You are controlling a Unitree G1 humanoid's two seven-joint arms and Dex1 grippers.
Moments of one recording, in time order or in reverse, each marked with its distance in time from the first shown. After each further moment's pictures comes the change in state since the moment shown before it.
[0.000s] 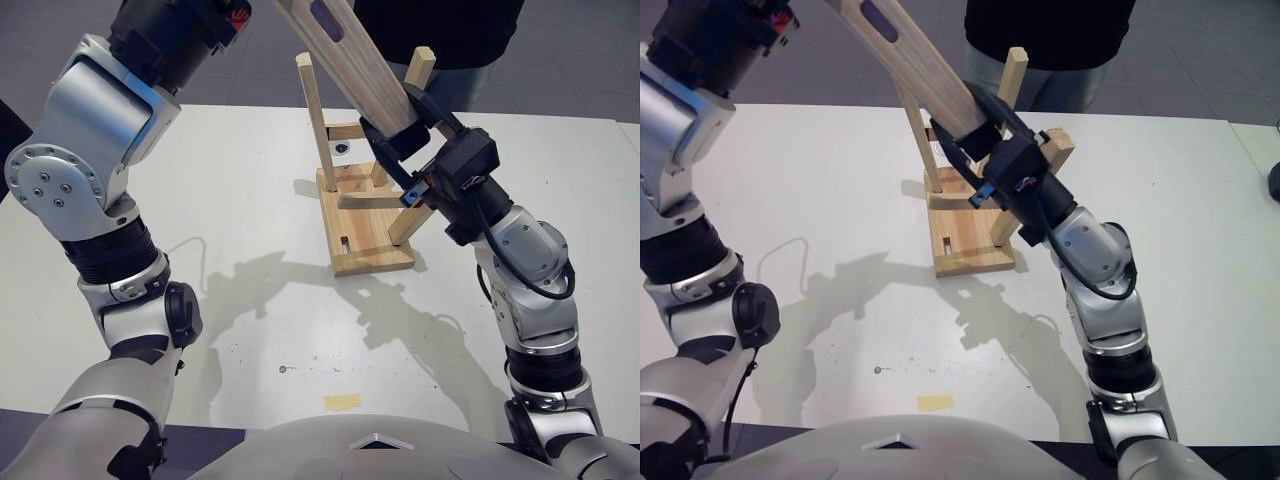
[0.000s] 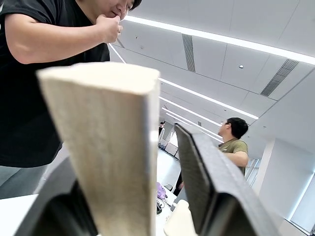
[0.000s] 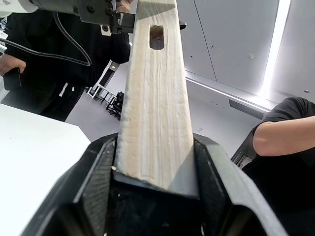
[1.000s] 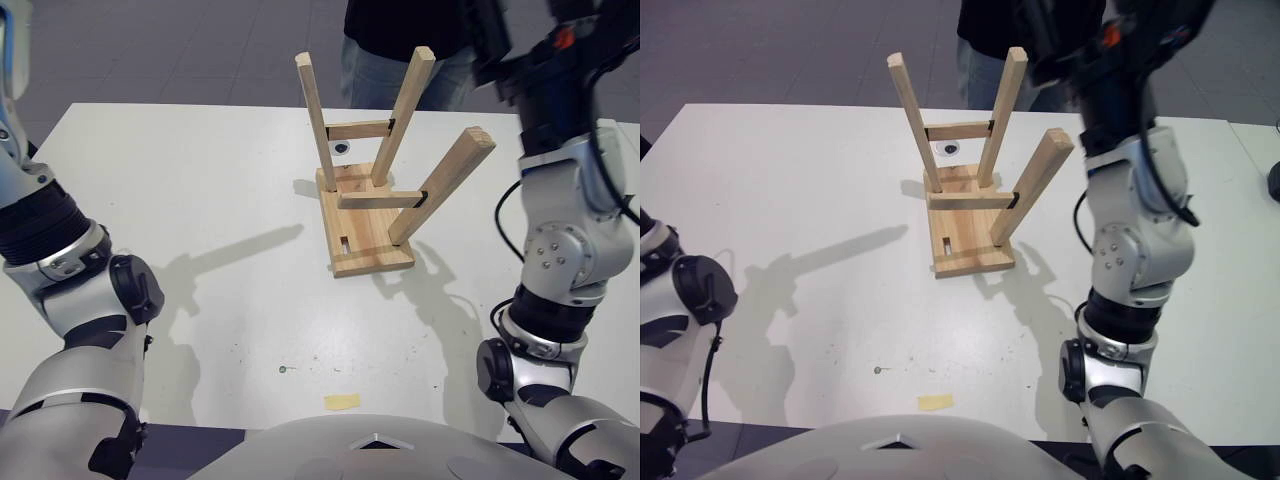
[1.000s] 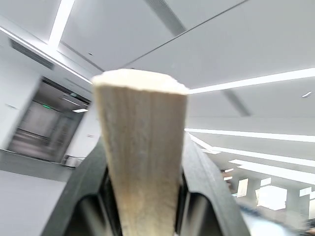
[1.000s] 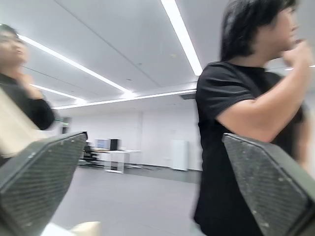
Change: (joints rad) left arm -0.124 0.220 0.108 0.123 0.401 -0.264 -0.139; right arm -0.303 0.080 -0.390 0.141 0.382 0.308 -0.228
